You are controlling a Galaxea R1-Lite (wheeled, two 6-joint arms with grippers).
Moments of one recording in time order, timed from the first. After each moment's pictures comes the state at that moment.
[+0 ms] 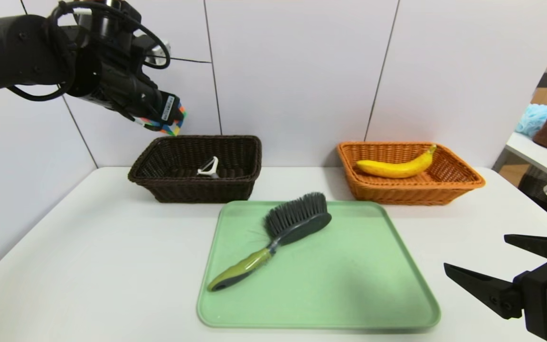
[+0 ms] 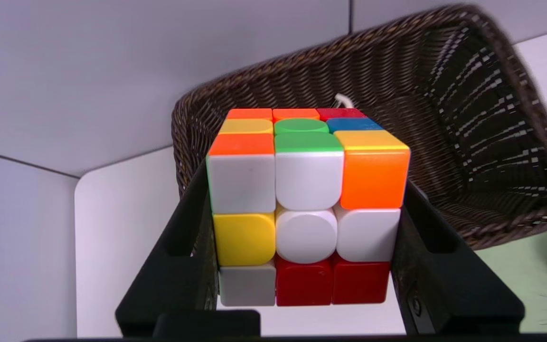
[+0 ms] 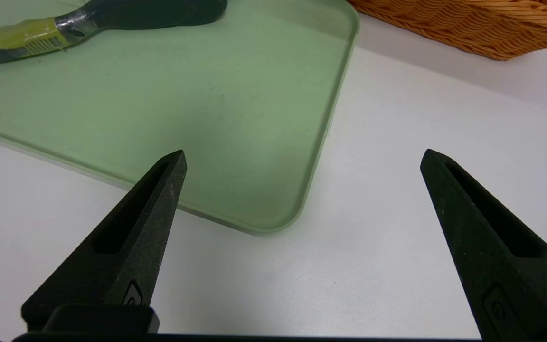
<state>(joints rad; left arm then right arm) -0.24 1.95 -1.99 0.53 0.15 0.16 0.74 1.07 -0.72 0.22 -0.41 0.15</state>
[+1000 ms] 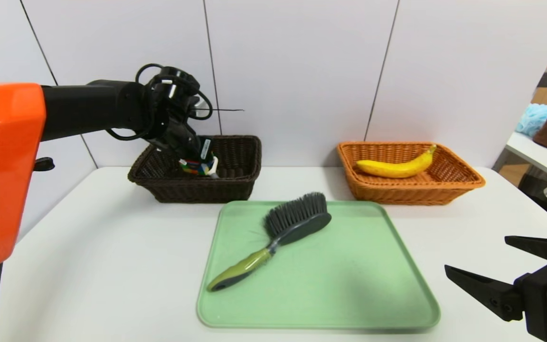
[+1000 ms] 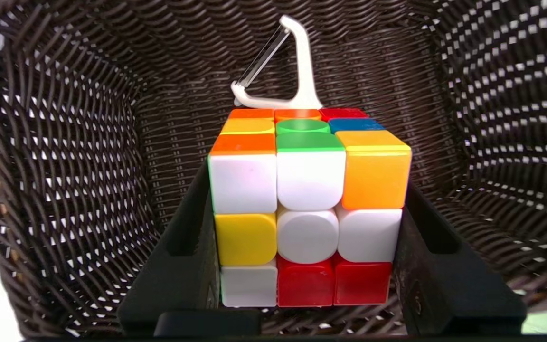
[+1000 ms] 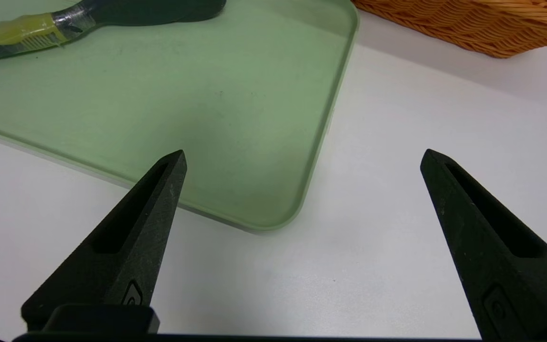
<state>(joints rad) -0.30 2.16 -1.99 0.53 0.15 -0.02 0.74 1.06 -0.72 0.22 -0.41 0.15</state>
